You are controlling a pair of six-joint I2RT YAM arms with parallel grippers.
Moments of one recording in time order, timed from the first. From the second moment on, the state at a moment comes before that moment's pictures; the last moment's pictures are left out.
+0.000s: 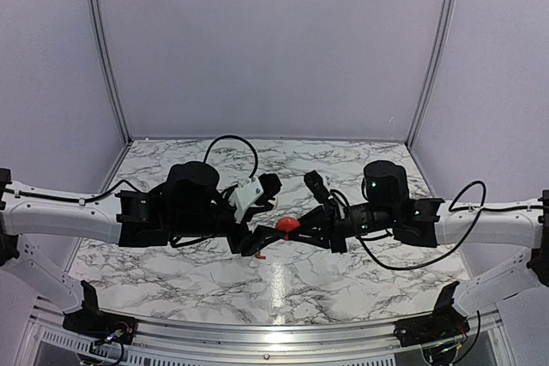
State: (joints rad) left arm -1.14 1.41 0.94 0.08 0.04 0.11; right arm 0.87 1.24 0.69 0.20 -0.68 0.13
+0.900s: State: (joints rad) left arm -1.15 1.40 0.95 0.03 0.00 0.11; right arm 0.94 1.24 0.71 0.16 -0.57 0.02
